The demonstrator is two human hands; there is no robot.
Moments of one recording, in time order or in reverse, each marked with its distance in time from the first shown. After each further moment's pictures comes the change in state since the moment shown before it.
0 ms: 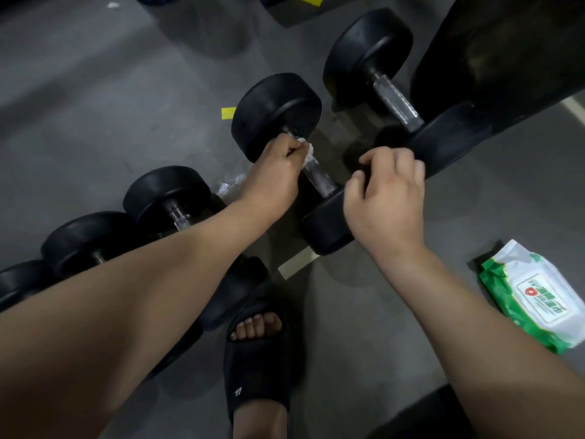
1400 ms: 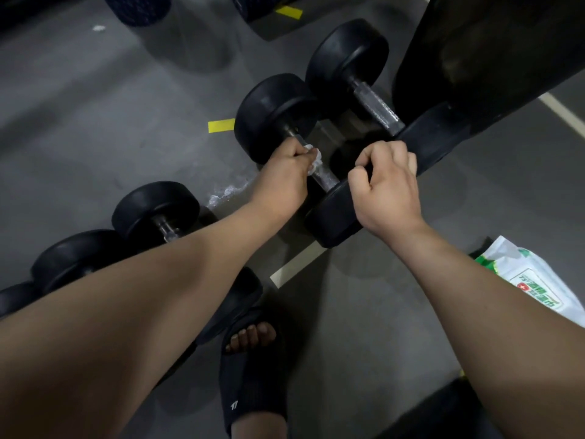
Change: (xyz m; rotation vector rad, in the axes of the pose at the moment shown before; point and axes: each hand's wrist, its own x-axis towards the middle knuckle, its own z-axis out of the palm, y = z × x) left_hand 0.015 0.009 0.037 -0.163 -0.025 0.005; right_hand 0.031 0.033 -0.004 0.160 -0.159 0.085
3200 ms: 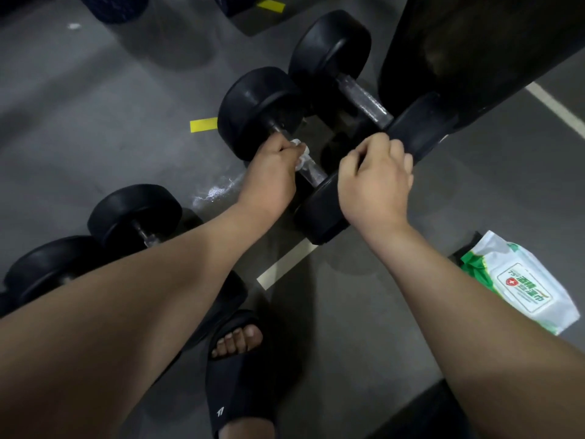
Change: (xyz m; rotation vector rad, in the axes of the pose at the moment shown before) left_hand -0.007 0.016 0.000 0.613 0.019 0.409; right_hand 0.003 -0.004 0.003 -0.053 0.216 0.122
